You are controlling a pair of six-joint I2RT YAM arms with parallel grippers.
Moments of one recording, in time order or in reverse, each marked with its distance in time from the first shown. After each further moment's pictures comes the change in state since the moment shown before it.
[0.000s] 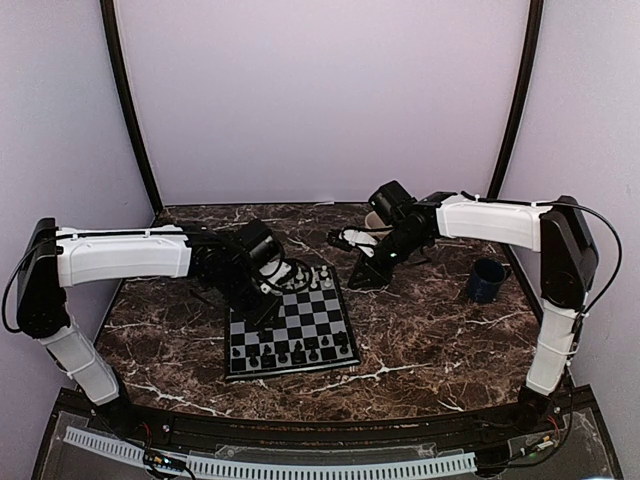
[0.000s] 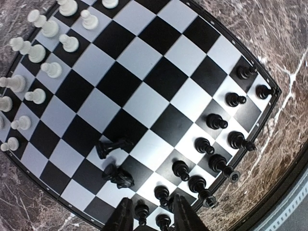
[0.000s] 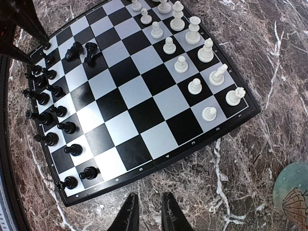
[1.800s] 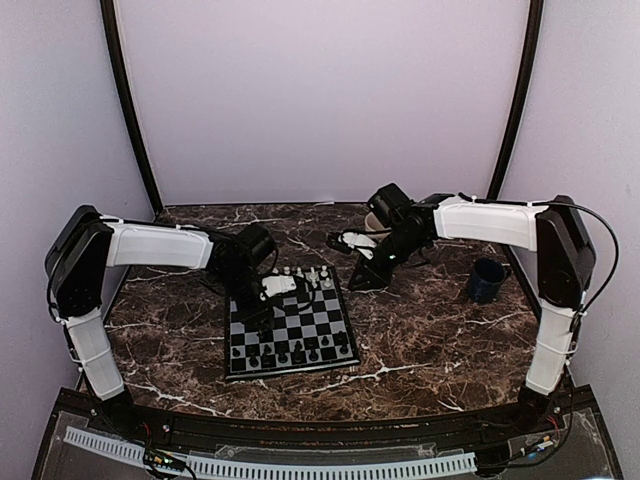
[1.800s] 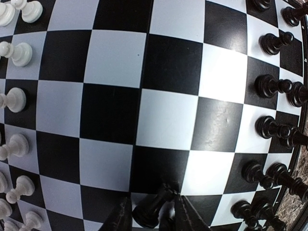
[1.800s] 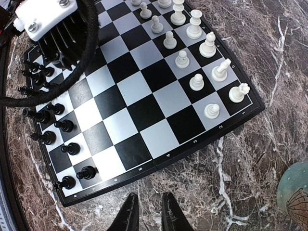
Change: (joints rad) left arm 0.175 0.203 0.014 0.104 0.174 0.708; right arm 0.000 0.016 0.000 0.000 0.000 -0.002
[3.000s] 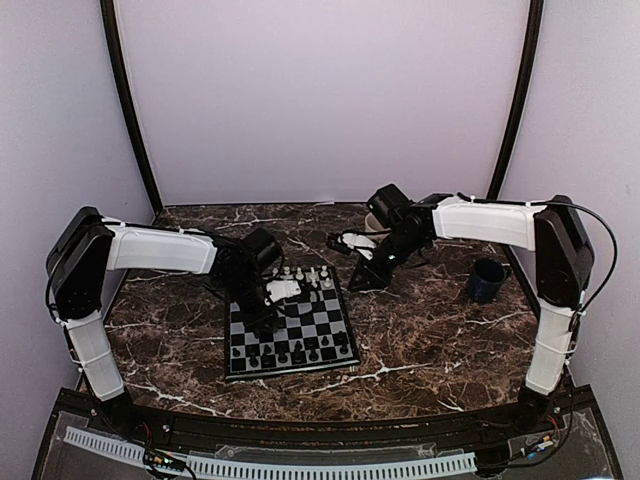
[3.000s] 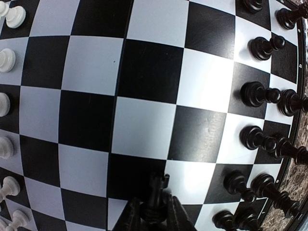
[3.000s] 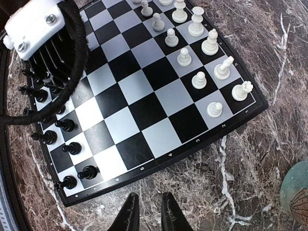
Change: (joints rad) left arm -0.047 -0.006 -0.013 0.000 -0.021 -0.062; right arm 0.000 0.009 0.005 -0.011 -0.005 0.003
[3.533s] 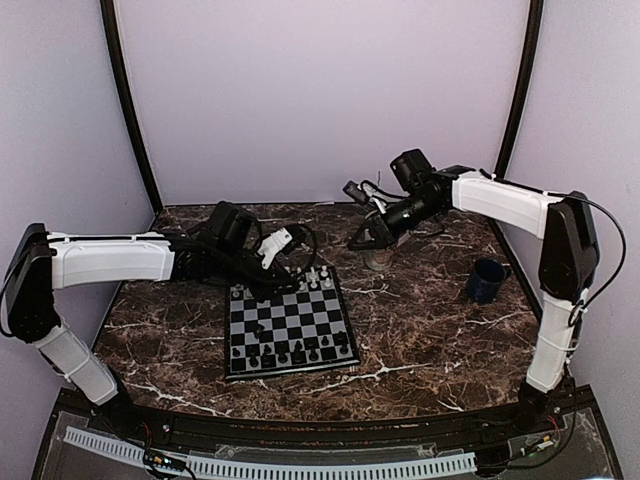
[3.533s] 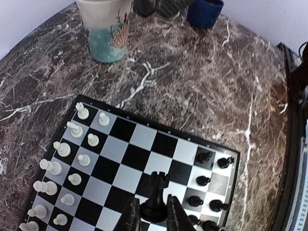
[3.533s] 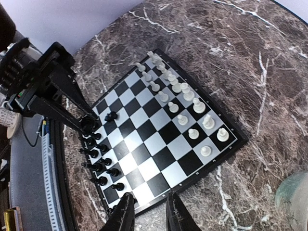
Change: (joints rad) left arm 0.000 -0.261 -0.146 0.441 0.116 -0.319; right arm -0.135 0.000 0.171 -0.020 -0.296 0.213
